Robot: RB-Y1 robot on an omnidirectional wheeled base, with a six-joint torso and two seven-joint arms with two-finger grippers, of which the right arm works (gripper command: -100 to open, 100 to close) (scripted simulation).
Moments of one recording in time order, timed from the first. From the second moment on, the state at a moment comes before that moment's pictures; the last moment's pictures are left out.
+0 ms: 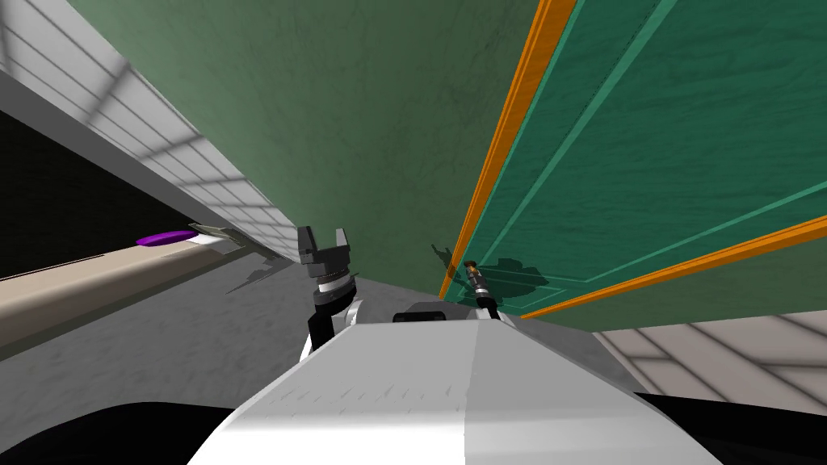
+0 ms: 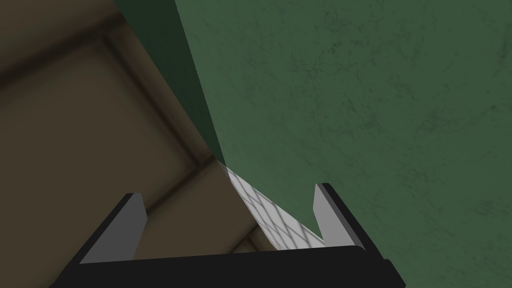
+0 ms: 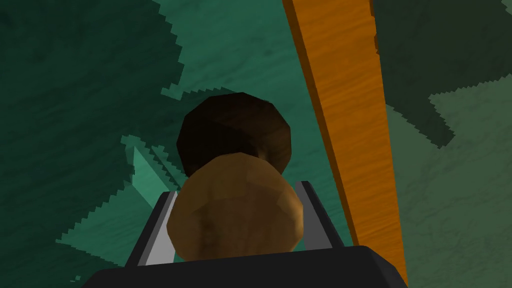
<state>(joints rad) -0.03 -0.18 -0.37 -0.67 0.19 -0.87 0.94</state>
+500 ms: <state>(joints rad) -0.03 -0.18 -0.35 -0.66 0.15 -0.87 0.82</state>
